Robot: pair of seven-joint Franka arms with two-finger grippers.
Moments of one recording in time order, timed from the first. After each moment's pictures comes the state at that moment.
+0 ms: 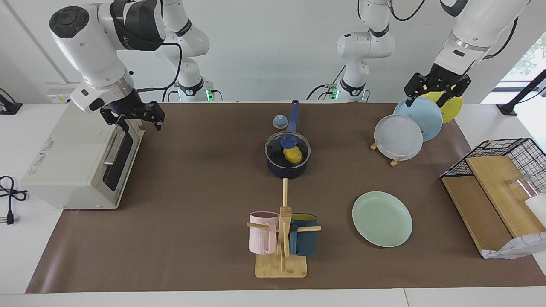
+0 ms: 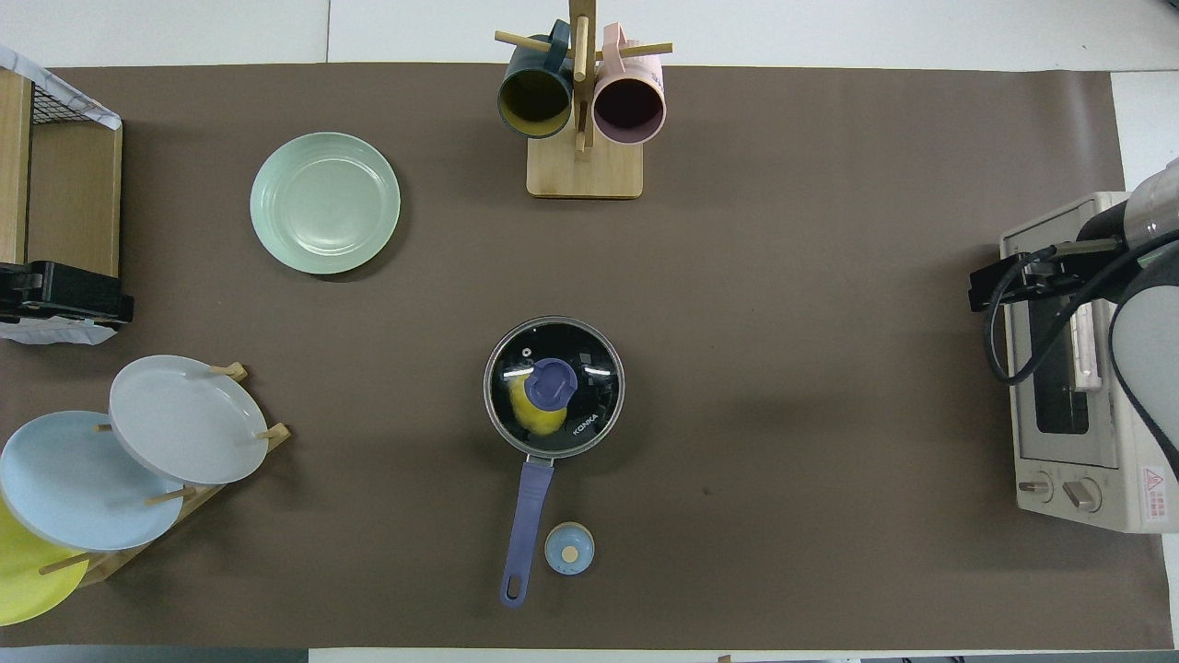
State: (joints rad) left arm -0.08 -0.08 0.00 -1.60 -0.03 1.51 0.00; right arm 0.07 0.01 -0.06 -1.69 0.00 1.62 -0.03
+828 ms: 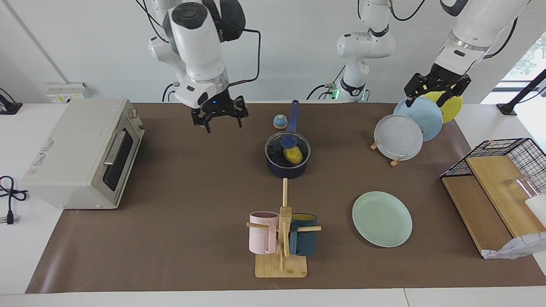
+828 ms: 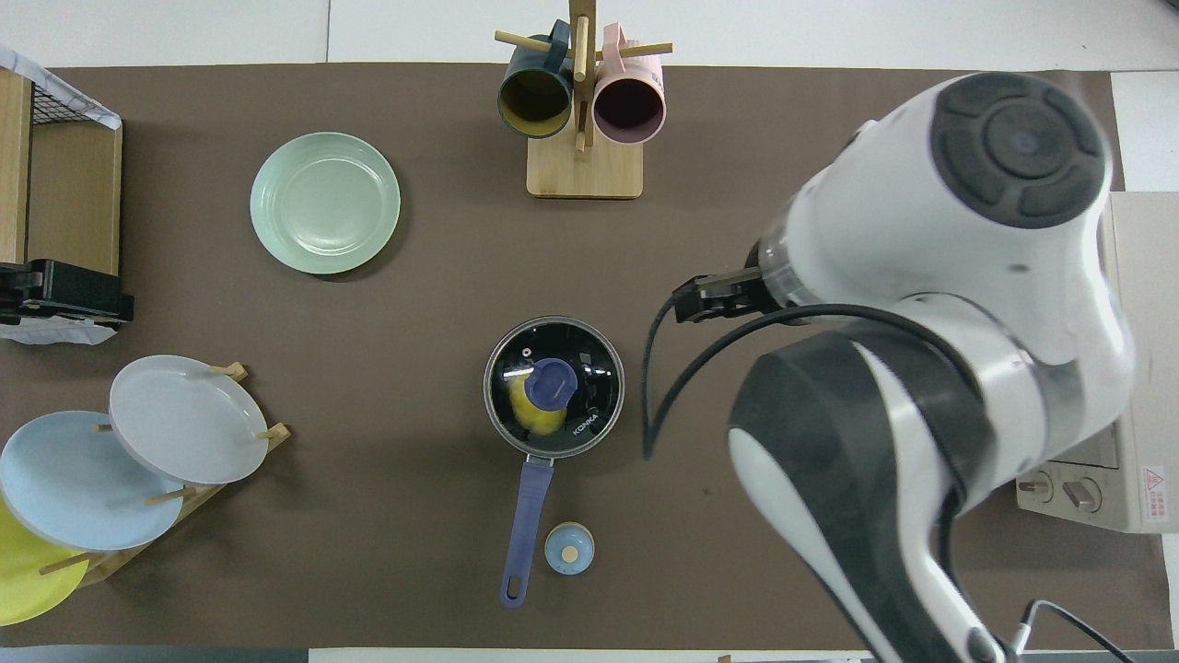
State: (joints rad) left arm -0.08 -0.08 0.00 -1.60 -0.03 1.51 -0.03; right arm 0.48 0.15 -0.03 -1.56 0.07 1.73 0.31
